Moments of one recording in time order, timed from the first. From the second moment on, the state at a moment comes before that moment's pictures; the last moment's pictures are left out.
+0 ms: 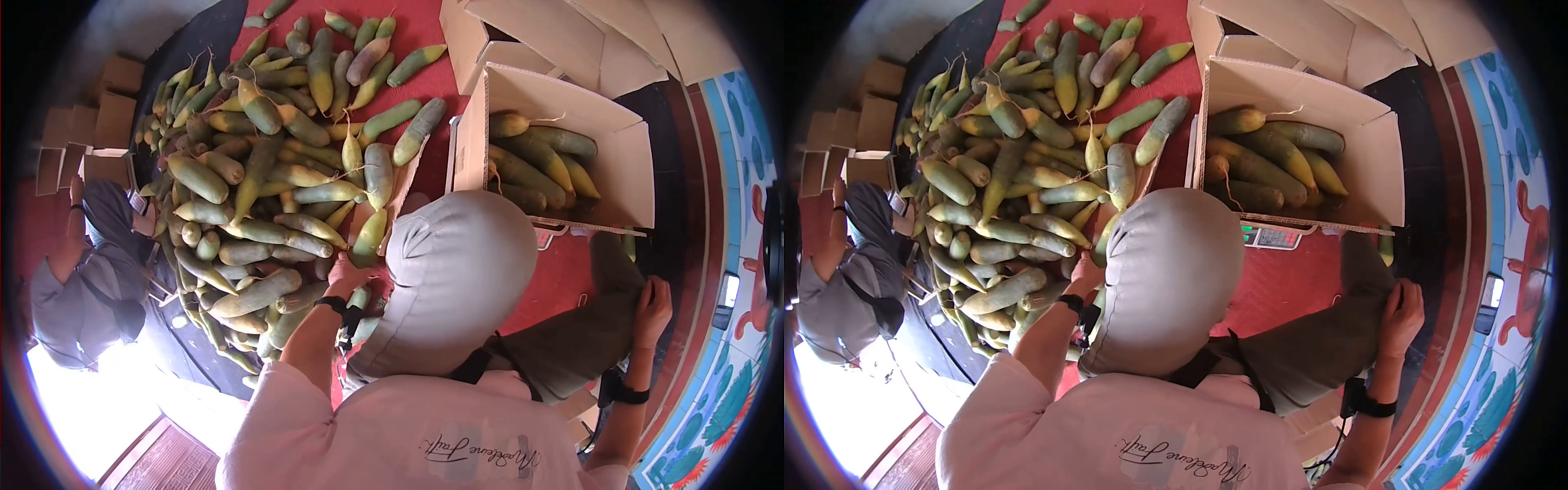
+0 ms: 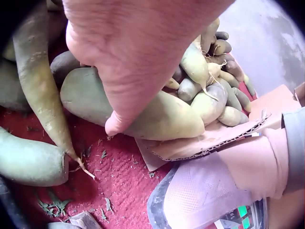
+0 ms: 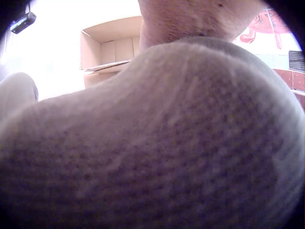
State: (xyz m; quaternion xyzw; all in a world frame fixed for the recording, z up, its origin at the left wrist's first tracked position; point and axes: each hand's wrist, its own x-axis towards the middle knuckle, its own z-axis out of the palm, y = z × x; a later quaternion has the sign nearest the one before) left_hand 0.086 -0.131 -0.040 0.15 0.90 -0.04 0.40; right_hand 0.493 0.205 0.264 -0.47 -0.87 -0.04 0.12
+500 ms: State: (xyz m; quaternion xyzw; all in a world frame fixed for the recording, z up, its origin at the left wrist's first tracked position) left_hand 0.040 -0.139 0.140 0.04 0.77 0.49 0.41; right_hand 0.495 0.200 0.265 -0.46 -0.86 -0.04 0.21
